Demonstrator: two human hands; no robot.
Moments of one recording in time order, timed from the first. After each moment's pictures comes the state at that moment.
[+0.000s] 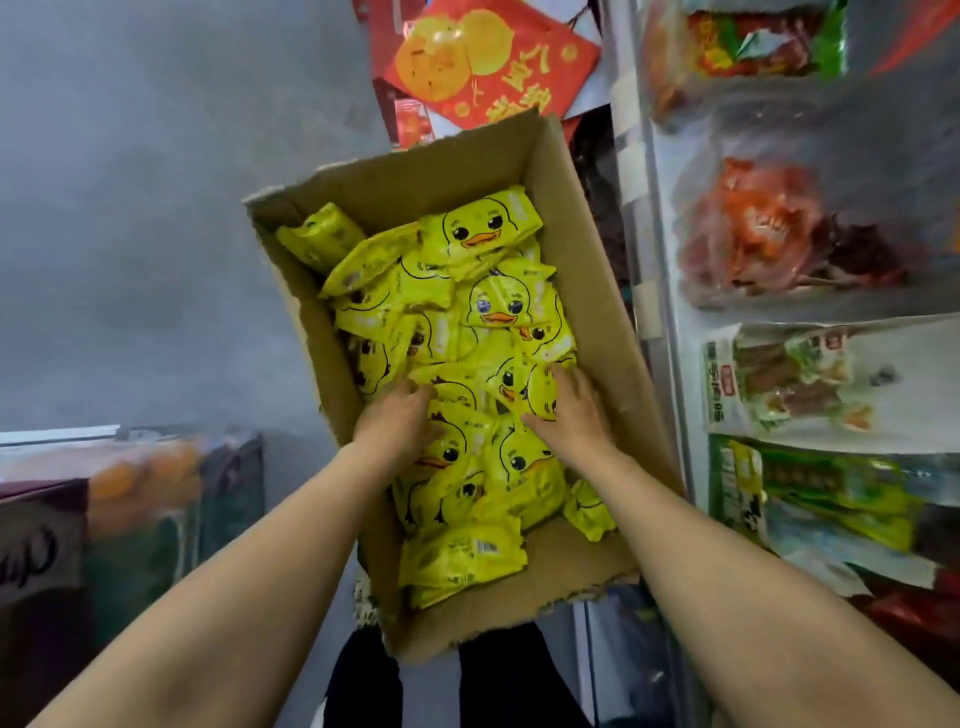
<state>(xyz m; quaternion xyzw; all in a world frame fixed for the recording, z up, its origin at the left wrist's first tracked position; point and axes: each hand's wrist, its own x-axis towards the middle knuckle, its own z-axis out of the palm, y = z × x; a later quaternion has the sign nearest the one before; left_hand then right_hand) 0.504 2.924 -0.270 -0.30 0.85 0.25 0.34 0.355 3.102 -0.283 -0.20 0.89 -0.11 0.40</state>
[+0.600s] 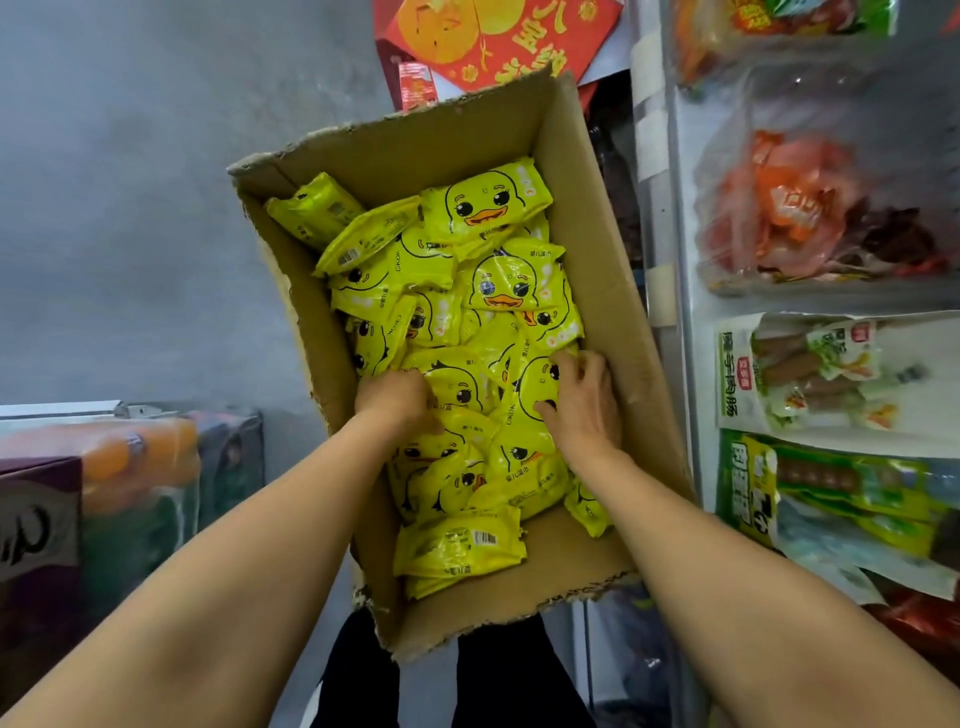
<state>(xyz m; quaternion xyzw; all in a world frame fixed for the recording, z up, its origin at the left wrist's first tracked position) 0.487 2.918 -0.283 -0.34 0.81 0.22 0.43 0.357 3.107 -0.301 -0.28 0.92 -0.02 0.28</state>
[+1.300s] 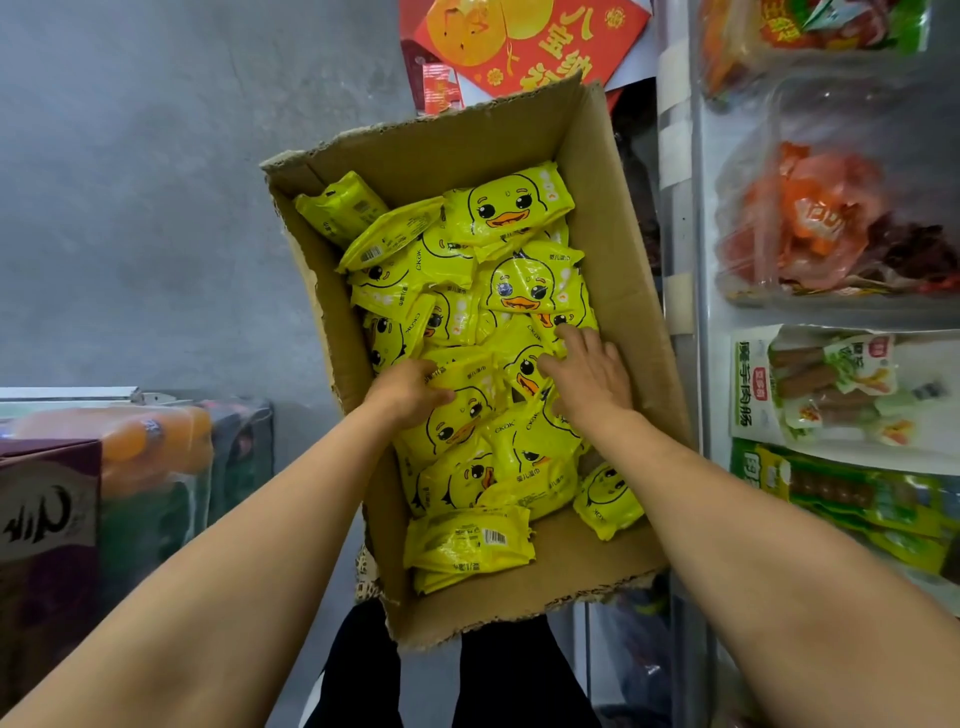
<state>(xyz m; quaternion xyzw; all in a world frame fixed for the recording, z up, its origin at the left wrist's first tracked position) 0.494 2.907 -0.265 -0.46 0.72 0.41 0.32 0.328 3.074 -0.293 -0.49 0.82 0.14 0.25</state>
